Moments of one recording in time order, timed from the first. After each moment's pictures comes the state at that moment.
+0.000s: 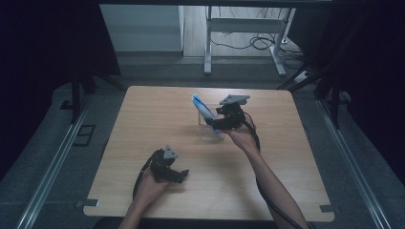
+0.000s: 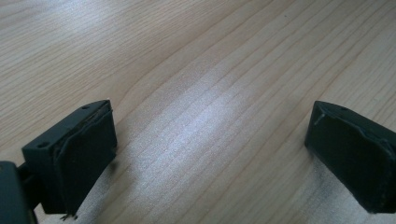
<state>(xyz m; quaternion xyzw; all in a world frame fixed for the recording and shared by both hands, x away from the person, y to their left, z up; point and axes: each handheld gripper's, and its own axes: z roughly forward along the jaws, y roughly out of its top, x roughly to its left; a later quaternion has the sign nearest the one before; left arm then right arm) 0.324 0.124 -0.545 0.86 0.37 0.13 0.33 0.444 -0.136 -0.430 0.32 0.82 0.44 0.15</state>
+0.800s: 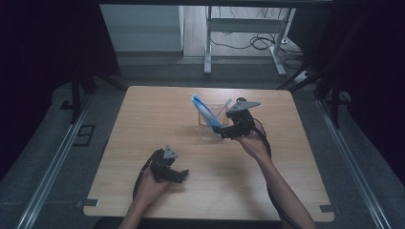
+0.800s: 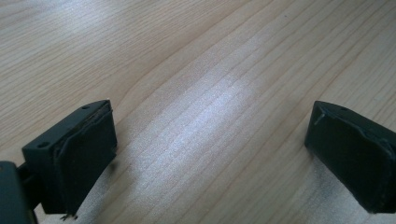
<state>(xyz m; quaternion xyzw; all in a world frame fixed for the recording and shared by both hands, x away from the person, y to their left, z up) 0.324 0.124 -0.545 0.86 0.37 0.13 0.33 0.419 -0.163 -0.430 0.31 0.83 0.44 0.15</state>
